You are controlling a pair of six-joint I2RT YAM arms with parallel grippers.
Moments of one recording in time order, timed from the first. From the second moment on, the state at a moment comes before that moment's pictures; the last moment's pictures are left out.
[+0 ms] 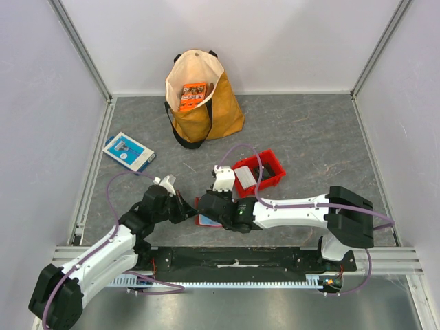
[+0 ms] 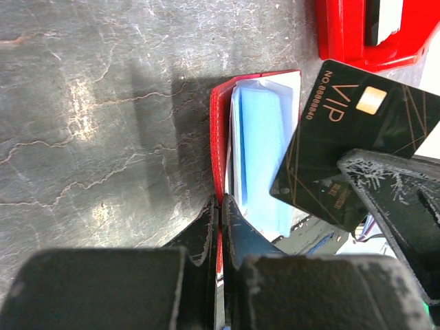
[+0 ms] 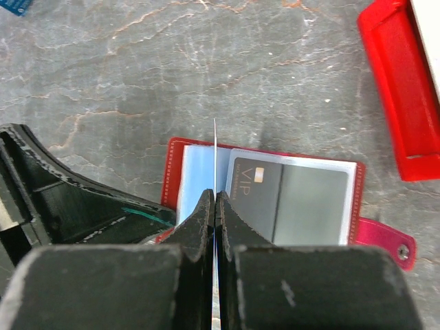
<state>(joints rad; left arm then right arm) -0.53 0.71 0.20 -0.16 0.27 -0.88 1.32 1.65 1.05 -0.22 0.71 0.97</state>
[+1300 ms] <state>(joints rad) -0.53 0.76 0.14 -0.14 0.26 -0.88 1.20 1.45 0.84 -0.38 0.63 1.02</state>
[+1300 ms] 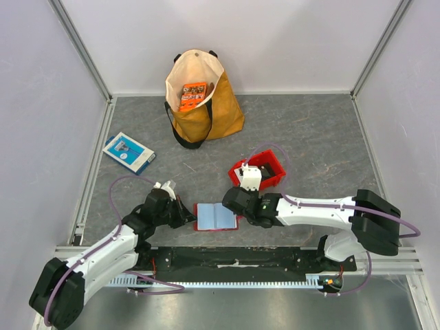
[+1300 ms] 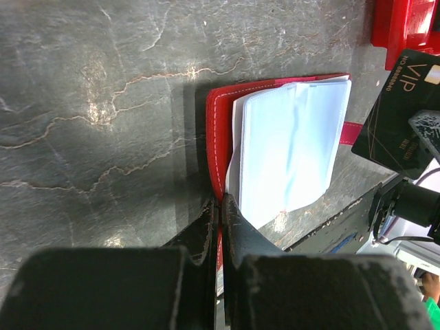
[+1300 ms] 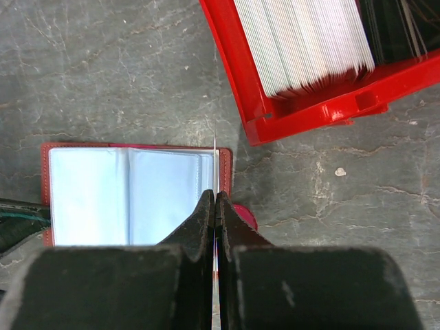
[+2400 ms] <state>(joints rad) -0.53 0.78 0.14 -0.12 0.26 -0.88 1.10 1.47 0.79 -0.18 0.31 1.02</state>
